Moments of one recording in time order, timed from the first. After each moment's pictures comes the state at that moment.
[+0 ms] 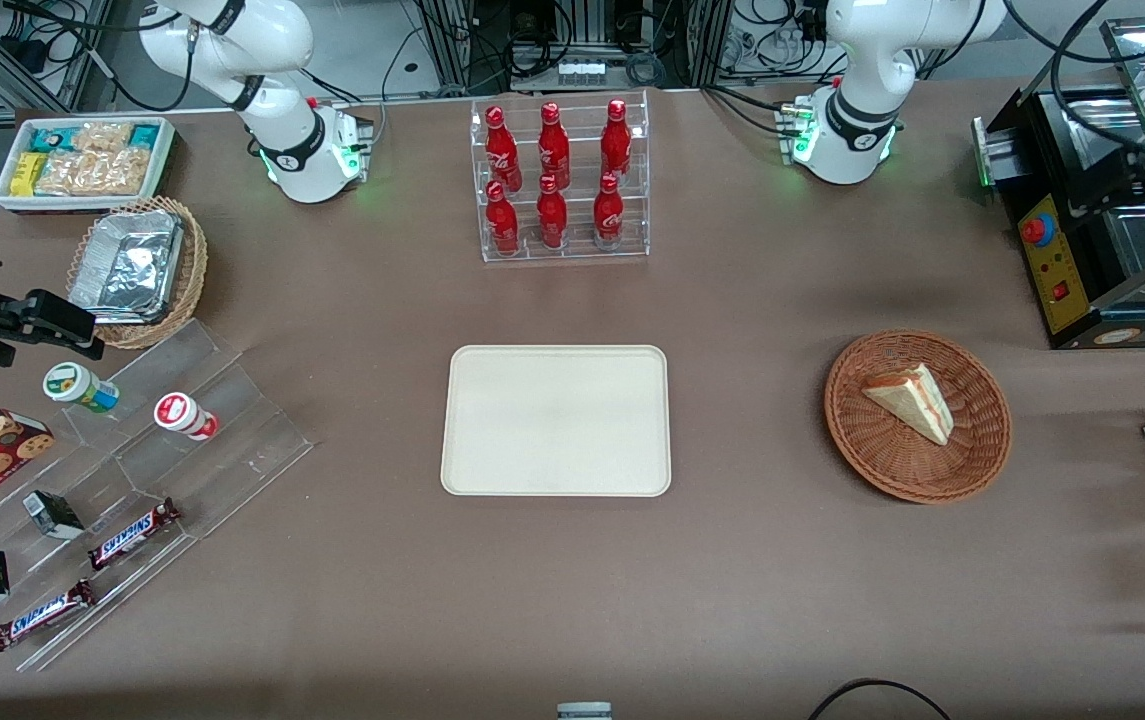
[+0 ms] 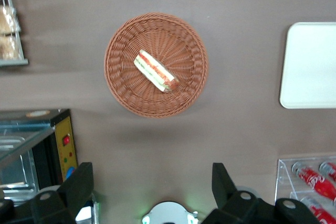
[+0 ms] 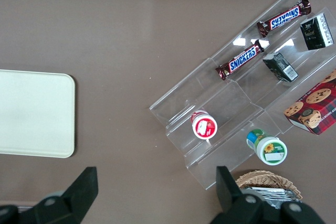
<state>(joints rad) -0.03 -0.07 0.07 -1.55 -0.02 1.40 0.01</state>
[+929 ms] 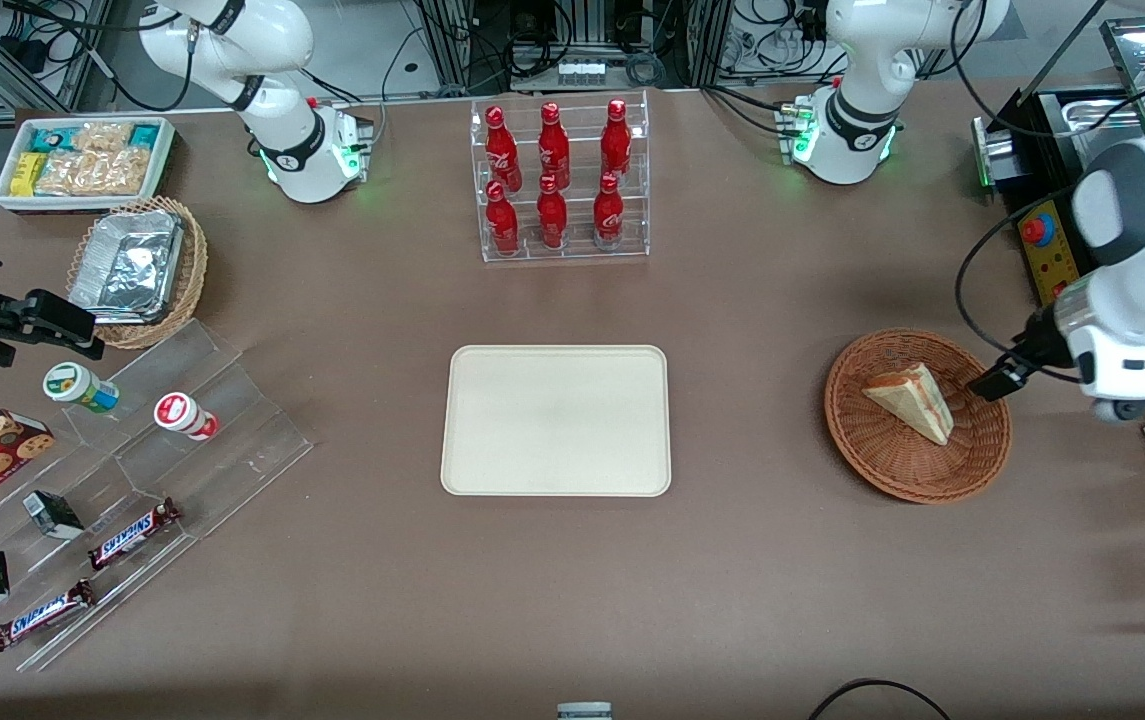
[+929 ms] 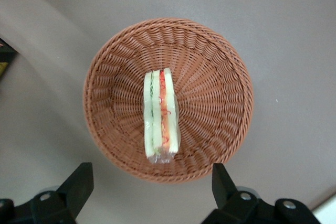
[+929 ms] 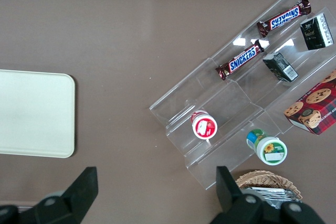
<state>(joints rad) -0.03 0.09 0.07 -2.01 -0.01 2.03 -0.70</state>
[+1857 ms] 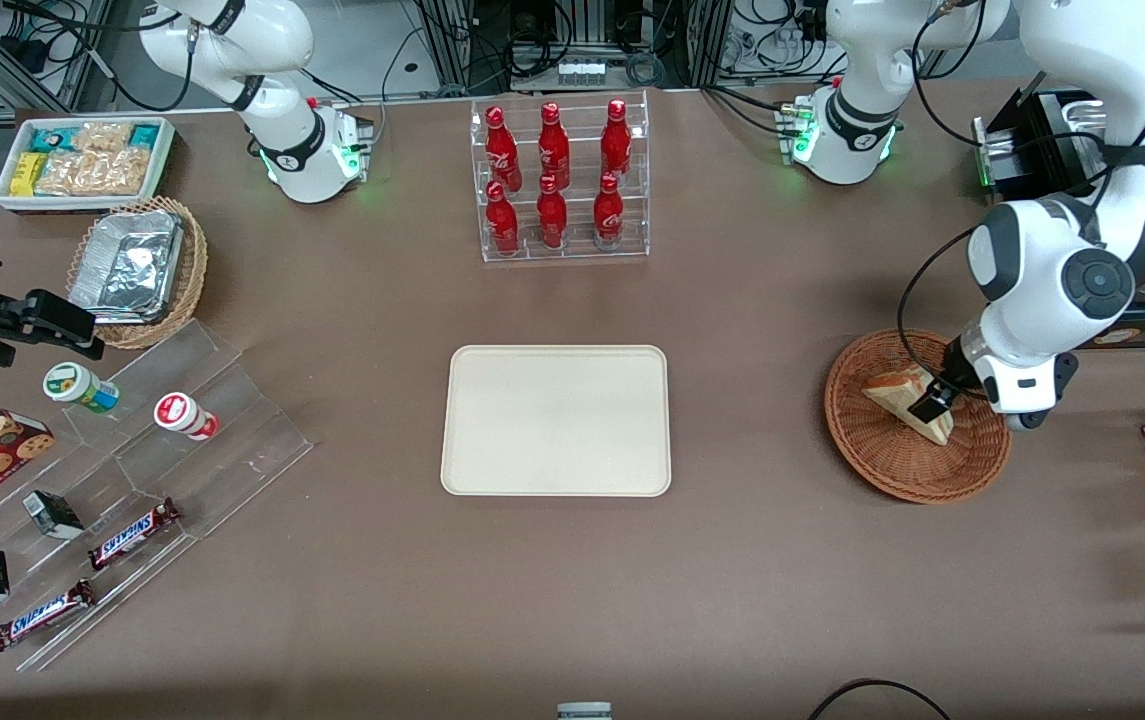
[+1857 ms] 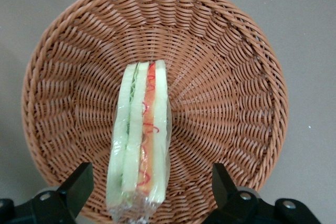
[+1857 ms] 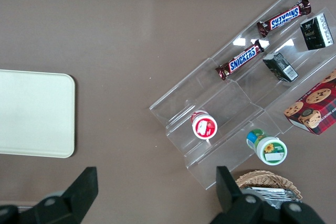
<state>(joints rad) -0.07 0.19 0.07 -2.22 -0.01 2.40 -0.84</state>
